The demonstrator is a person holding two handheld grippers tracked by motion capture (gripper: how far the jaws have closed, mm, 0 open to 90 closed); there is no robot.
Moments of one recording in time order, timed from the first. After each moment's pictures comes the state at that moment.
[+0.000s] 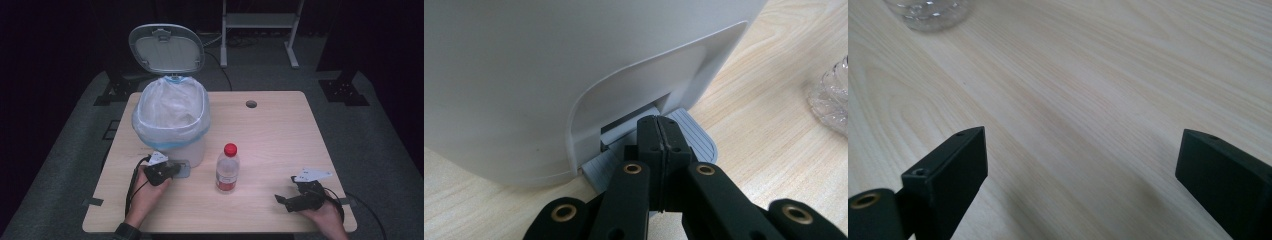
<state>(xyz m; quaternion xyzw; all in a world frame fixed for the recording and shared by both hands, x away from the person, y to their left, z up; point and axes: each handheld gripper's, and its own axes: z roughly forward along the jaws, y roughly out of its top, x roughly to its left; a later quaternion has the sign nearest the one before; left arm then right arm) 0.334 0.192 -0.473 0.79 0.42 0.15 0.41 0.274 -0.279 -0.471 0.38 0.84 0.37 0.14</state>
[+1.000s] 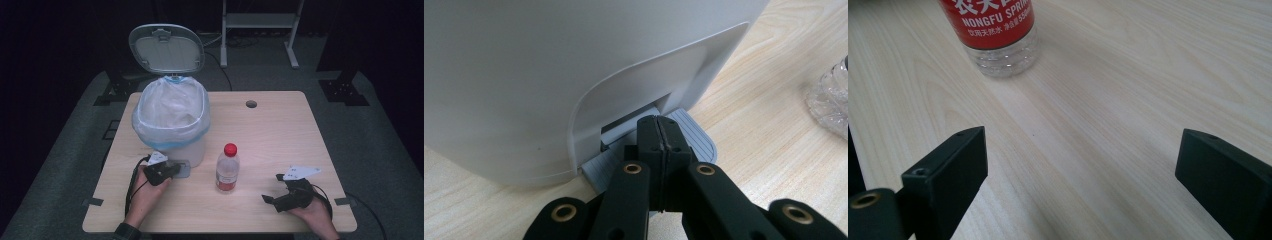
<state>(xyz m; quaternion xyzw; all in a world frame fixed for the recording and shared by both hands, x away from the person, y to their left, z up) 0.334 0.193 -0.473 0.79 0.42 0.15 0.42 0.276 -0.246 -0.455 0.34 0.84 0.41 0.10</state>
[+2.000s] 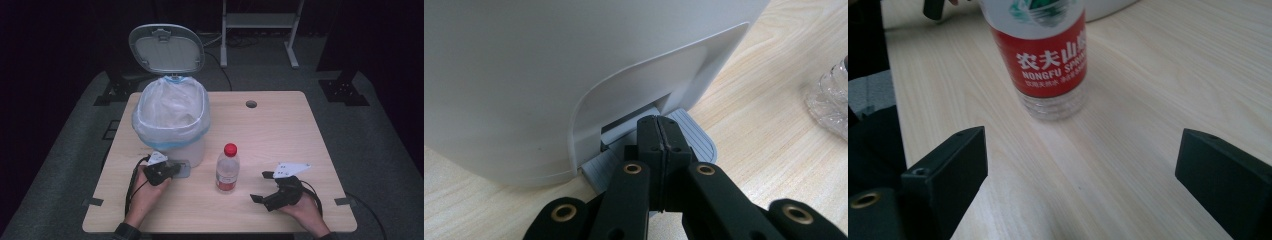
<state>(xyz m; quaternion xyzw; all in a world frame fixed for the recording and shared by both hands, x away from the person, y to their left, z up) 0.334 0.193 -0.474 0.79 0.42 0.15 0.42 0.282 -0.217 -0.443 0.28 0.84 0.45 0.07</state>
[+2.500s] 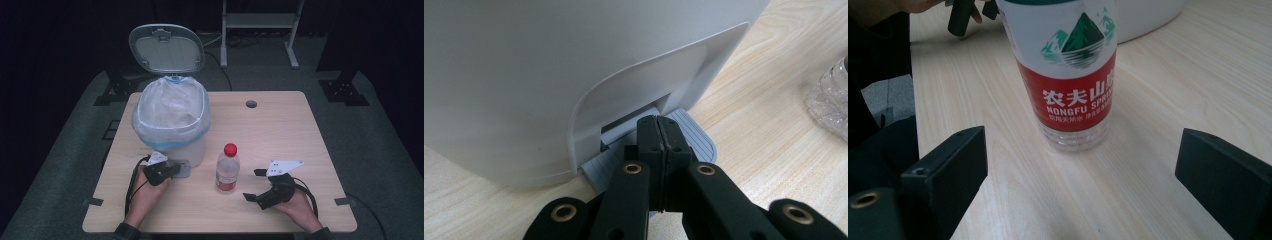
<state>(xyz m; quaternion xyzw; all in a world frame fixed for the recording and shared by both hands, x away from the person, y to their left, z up) 0.335 0.193 -0.474 0.79 0.42 0.14 0.42 0.289 -0.199 -0.438 0.25 0.84 0.47 0.06</state>
